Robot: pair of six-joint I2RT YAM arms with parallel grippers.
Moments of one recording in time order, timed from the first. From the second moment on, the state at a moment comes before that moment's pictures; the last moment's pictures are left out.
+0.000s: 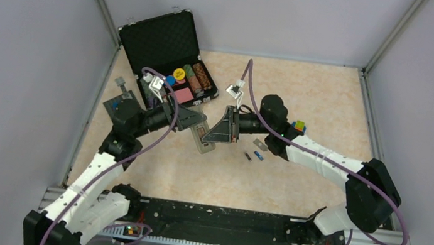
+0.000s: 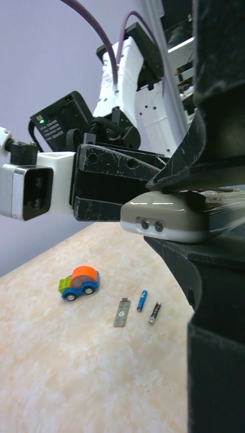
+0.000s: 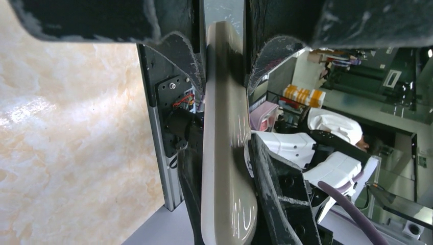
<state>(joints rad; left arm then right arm) -0.31 0.83 0.62 0.26 0.71 -0.96 0.76 1.47 0.94 0.46 -0.91 0.86</state>
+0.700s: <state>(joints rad) -0.31 0.77 0.59 0.08 0.52 -0.83 0.72 1.42 0.90 0.30 -0.74 0.80</state>
